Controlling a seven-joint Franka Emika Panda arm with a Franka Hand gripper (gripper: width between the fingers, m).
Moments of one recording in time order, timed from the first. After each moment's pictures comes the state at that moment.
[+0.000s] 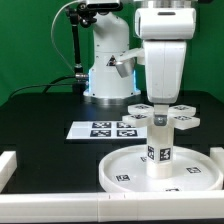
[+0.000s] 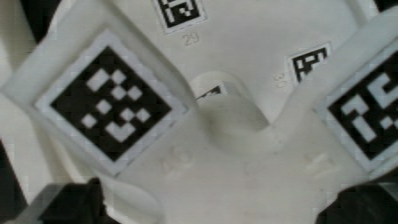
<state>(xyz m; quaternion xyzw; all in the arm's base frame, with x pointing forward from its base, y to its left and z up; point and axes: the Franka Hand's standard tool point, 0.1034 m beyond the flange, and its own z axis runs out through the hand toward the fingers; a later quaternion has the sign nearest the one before) 0.566 0.037 0.101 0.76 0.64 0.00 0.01</state>
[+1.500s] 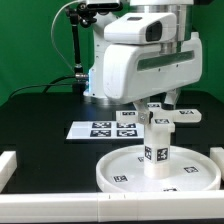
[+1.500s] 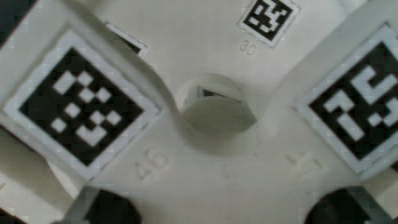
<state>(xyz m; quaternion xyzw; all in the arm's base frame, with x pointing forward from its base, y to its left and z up) 0.563 0.035 0.099 0.95 0.32 0.00 0.00</state>
